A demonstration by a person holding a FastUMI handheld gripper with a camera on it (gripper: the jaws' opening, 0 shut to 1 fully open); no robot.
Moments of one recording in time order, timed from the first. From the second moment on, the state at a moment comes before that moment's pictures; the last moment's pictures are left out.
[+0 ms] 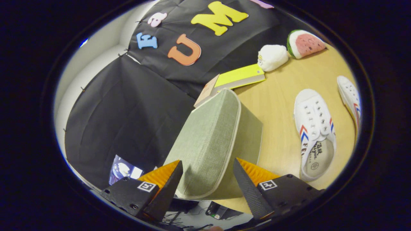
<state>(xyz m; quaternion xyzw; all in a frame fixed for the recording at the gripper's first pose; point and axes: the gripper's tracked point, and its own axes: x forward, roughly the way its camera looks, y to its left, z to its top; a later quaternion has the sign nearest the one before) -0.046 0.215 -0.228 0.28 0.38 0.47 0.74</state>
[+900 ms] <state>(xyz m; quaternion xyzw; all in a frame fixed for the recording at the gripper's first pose) -0.053 0.190 -0.208 0.31 0.41 0.47 0.72</state>
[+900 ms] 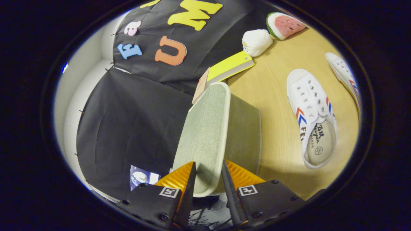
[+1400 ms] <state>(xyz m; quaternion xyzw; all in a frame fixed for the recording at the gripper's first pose) -0.064 0.194 -0.137 0.25 0.36 0.48 0.76</state>
